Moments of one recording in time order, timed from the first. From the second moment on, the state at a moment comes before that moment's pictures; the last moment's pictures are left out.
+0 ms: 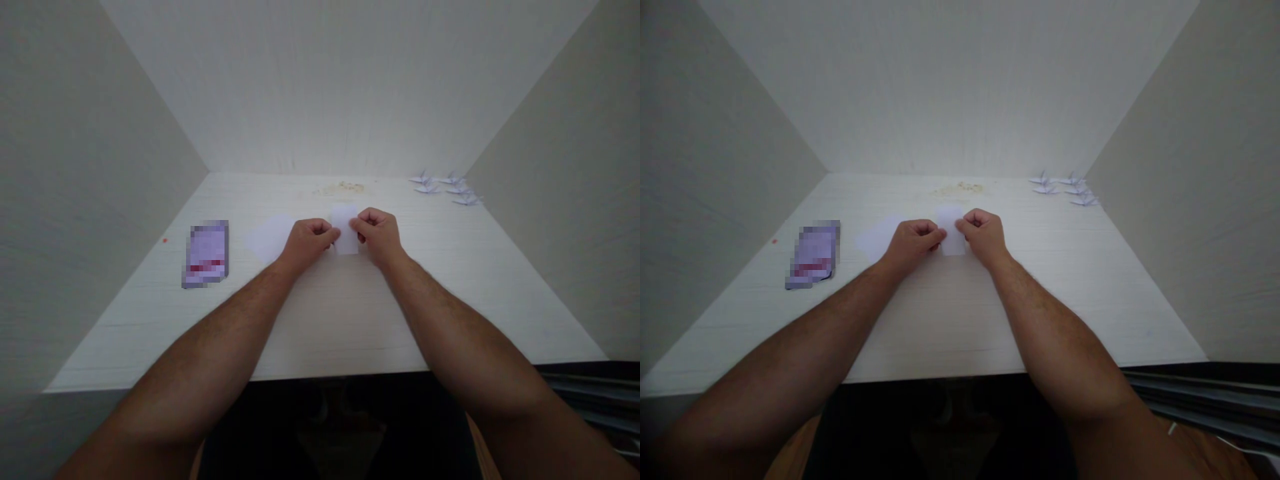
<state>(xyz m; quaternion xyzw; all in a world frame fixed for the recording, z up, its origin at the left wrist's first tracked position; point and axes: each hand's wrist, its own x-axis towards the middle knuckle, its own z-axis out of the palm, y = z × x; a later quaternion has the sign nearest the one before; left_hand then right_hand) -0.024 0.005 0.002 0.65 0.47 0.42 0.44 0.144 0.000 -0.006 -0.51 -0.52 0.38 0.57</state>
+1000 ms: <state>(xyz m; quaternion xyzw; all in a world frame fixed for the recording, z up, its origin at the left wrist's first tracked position) -0.026 0.010 -0.003 0.62 0.46 0.45 0.44 0.143 -0.001 -0.007 -0.49 -0.53 0.43 0.54</state>
